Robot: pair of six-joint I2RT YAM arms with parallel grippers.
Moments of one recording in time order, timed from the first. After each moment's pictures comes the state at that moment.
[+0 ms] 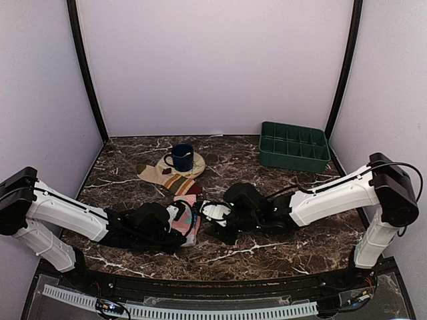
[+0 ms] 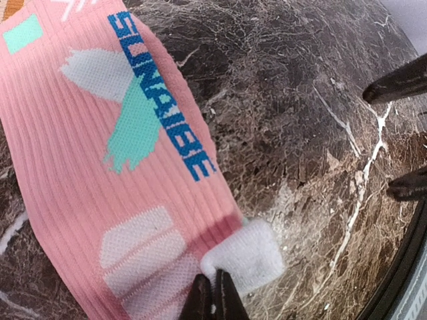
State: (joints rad) left arm -1.07 1.44 0.51 0.09 -0.09 -0.57; right arm 1.17 1.71 0.95 0.05 -0.01 -0.12
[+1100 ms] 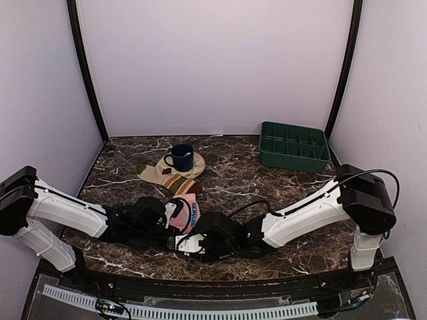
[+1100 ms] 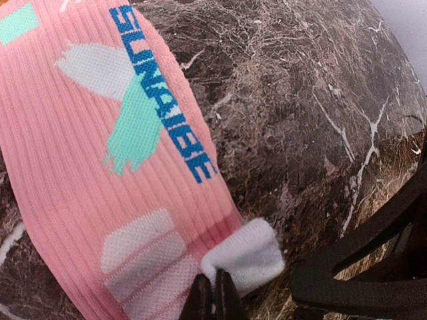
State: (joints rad) left arm -0.99 1.44 0.50 0.11 0.02 -0.56; right arm 1.36 1.92 1.07 0.14 0.19 -0.53
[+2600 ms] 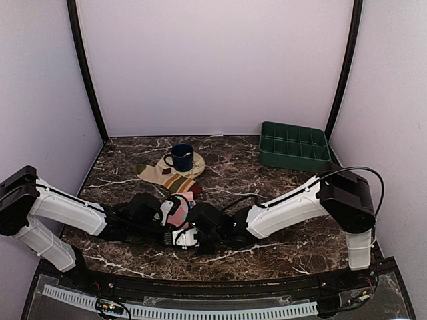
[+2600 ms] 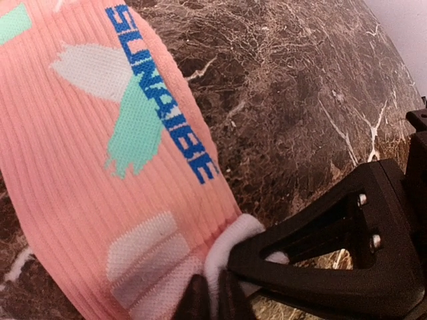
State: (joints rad) left arm -0.93 1.44 0.47 0.16 0.12 -0.51; right arm 1.28 2.06 1.22 0.03 0.14 -0.63
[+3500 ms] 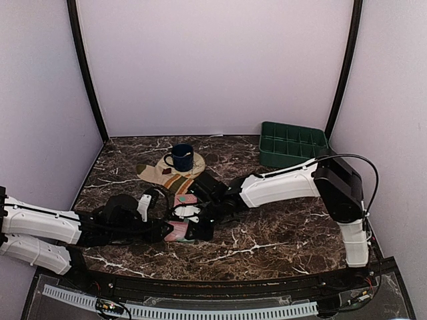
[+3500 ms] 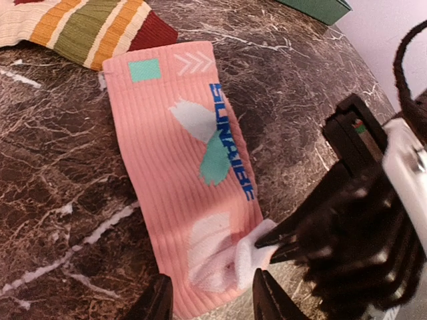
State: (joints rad) left arm -0.91 1.12 0.33 0.13 -0.04 -0.59; right arm 1.12 2.13 1.48 -0.36 -0.35 -0.26
